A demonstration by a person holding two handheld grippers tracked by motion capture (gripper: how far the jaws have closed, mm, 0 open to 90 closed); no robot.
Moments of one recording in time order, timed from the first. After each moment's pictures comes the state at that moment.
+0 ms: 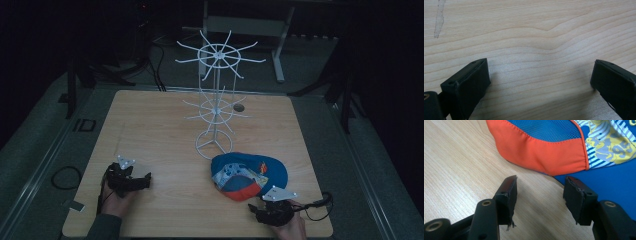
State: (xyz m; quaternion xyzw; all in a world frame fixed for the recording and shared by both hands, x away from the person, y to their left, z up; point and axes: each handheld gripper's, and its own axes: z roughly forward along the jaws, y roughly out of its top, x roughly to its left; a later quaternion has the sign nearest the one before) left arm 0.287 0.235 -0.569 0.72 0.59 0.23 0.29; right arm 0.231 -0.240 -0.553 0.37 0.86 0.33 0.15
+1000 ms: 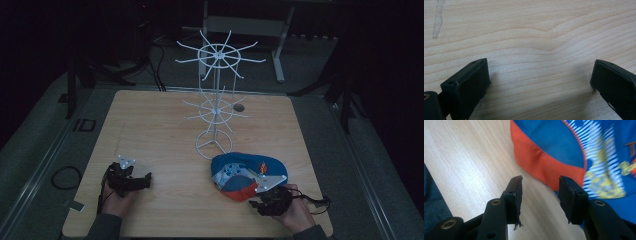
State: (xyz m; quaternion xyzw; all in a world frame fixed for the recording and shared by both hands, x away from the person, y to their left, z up) left arm 0.288 0.235 -0.569 0.72 0.58 0.23 0.29; right arm 0.255 -0.222 -0.498 0.26 0.93 0.24 0.12
